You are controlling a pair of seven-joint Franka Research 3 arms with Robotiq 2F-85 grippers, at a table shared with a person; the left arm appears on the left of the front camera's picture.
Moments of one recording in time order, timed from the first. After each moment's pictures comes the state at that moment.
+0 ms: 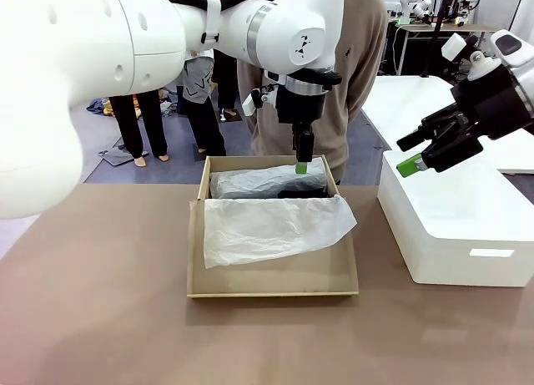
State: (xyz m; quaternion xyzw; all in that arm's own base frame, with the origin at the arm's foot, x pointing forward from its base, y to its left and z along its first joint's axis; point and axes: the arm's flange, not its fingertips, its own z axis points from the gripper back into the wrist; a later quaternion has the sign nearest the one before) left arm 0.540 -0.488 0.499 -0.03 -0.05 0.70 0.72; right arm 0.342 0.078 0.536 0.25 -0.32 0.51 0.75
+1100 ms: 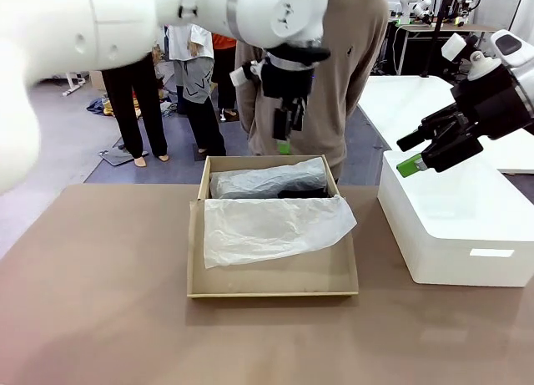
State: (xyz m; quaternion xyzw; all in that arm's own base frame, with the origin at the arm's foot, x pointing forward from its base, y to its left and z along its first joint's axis) left arm 0.536 -0.448 0.555 -0.05 -0.05 0.51 0.86; right arm 0.341 0.078 0.536 0.25 -0.32 0.51 0.75
